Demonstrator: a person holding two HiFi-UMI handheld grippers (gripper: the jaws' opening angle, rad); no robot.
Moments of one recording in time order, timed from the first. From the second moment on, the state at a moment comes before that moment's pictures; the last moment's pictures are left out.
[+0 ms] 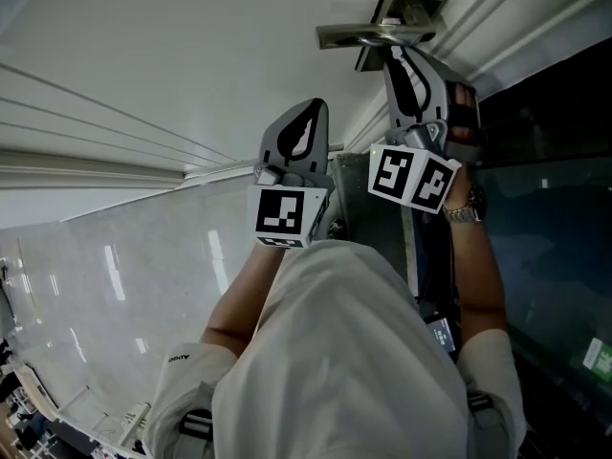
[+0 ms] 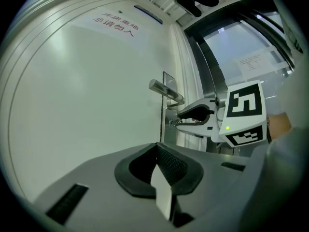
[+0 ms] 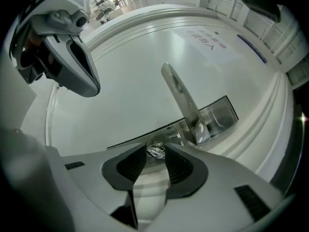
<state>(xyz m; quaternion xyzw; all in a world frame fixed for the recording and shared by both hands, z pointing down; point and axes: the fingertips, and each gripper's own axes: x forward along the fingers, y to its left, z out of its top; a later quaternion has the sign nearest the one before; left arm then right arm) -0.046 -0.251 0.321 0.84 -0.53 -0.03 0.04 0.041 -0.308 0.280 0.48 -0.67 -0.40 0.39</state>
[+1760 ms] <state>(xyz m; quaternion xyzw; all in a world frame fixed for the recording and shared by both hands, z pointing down) -0.050 -0.253 0.336 0.83 -0.56 -0.01 0.03 0.062 -0.341 0.287 0.48 -0.76 0.40 -0.19</state>
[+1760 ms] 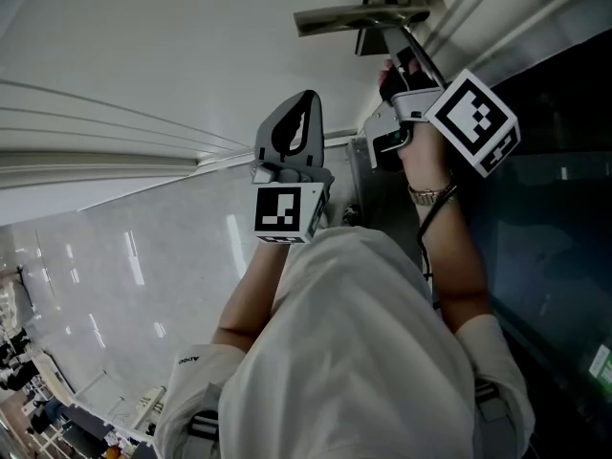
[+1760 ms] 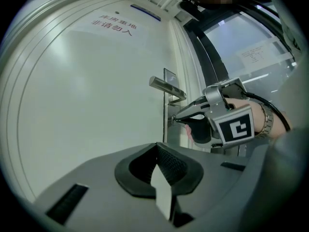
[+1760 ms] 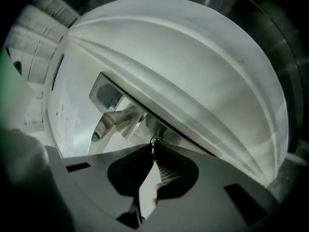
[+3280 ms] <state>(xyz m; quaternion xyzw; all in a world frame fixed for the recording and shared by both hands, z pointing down) -0.044 -0.245 0.340 0.84 -0.54 -0.01 0.04 0.048 -0.310 0.281 0.51 -0.71 -0.34 0.34</state>
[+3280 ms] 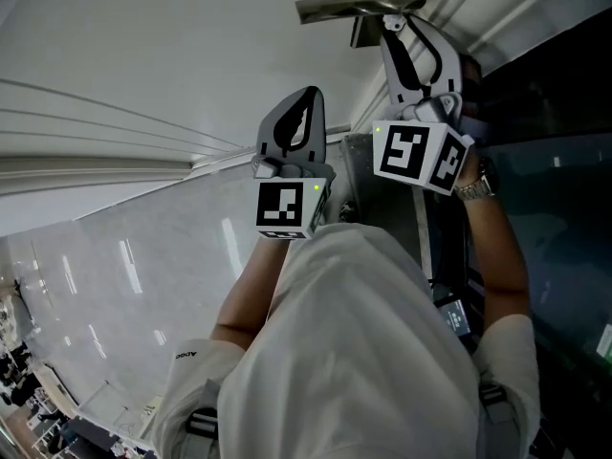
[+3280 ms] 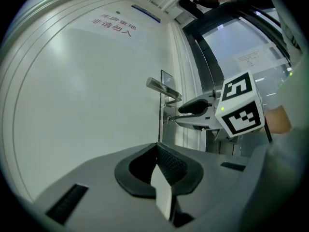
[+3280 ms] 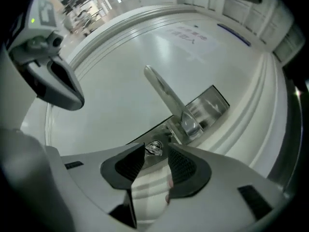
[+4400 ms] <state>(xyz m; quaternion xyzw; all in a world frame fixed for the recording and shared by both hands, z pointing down) -0.044 -0.256 0.336 0.84 -0.53 -0.01 0.04 0.041 -0.322 0.282 0.50 -0.64 -0.43 0.40</state>
